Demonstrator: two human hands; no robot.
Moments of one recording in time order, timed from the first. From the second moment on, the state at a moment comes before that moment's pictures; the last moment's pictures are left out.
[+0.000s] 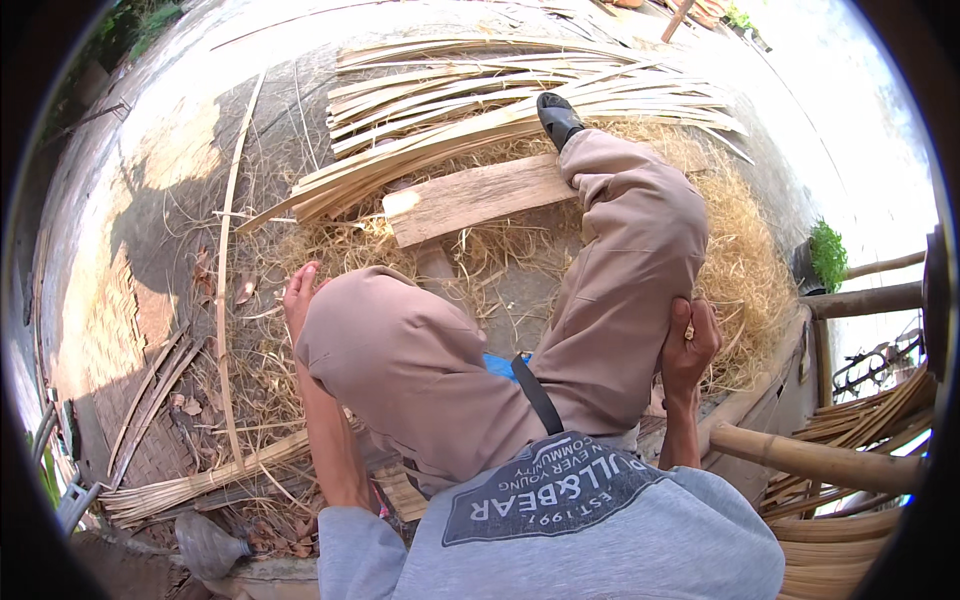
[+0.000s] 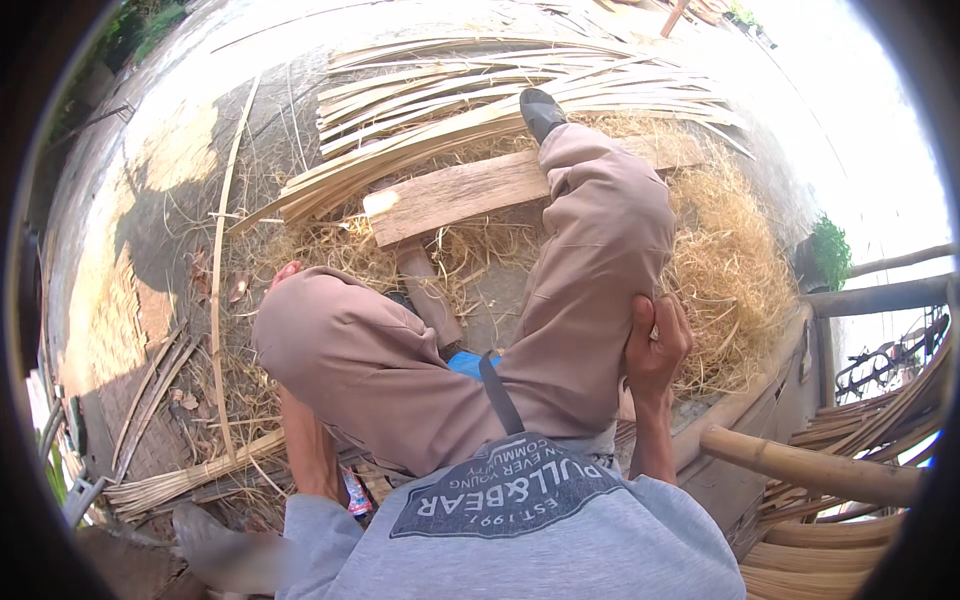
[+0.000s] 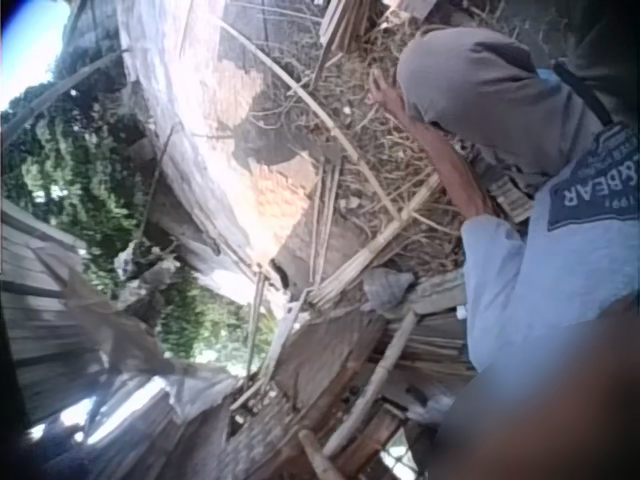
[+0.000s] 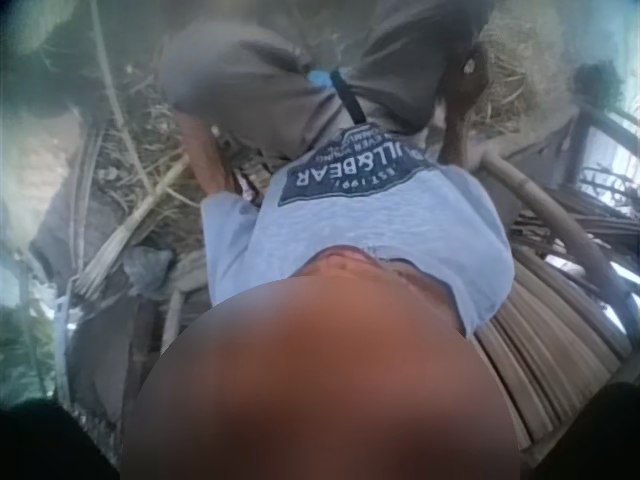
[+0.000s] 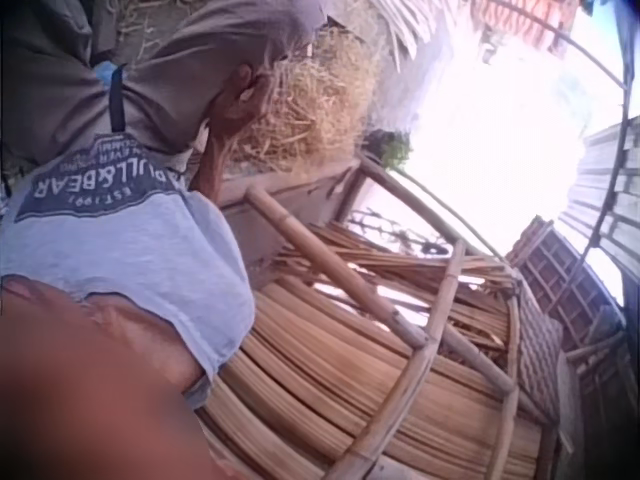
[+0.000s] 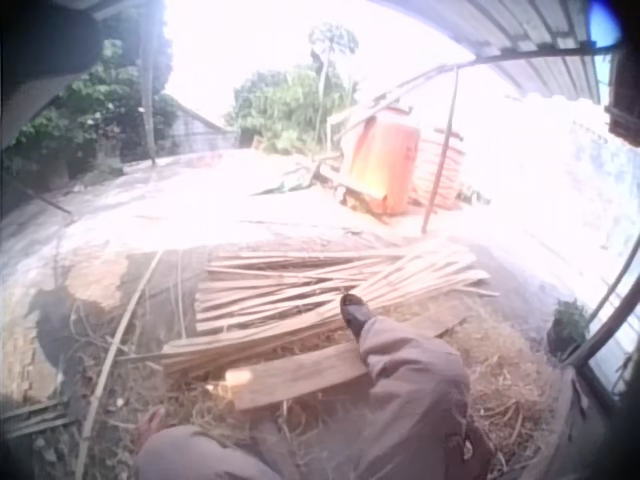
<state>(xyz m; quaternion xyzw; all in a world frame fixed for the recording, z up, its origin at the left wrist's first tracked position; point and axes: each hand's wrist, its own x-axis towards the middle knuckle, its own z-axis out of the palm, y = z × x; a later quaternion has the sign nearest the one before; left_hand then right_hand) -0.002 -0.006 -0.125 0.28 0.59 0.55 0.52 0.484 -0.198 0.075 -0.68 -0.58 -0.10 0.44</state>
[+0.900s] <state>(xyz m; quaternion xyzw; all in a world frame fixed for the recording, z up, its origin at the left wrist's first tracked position) 0.003 -0.021 -0.126 0.33 0.56 0.45 0.62 0.563 0.023 0.143 -0.67 -0.65 0.34 0.12</state>
